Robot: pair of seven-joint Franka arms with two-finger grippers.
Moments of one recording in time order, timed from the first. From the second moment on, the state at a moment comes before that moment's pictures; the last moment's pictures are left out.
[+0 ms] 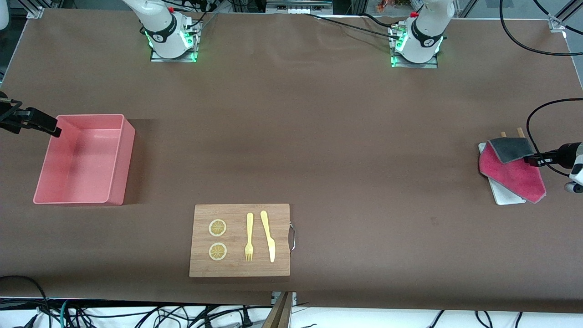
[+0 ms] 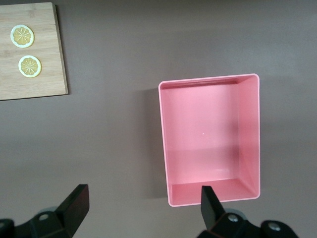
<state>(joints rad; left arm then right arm) 0.47 0.54 -0.03 -1.60 0.09 1.83 0.08 -0.07 0.14 0.00 -1.48 -0.03 1.62 0.00</state>
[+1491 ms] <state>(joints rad) 0.48 0.54 -0.03 -1.57 0.09 1.83 0.15 -0.07 0.14 0.00 -1.48 -0.03 1.62 0.00</state>
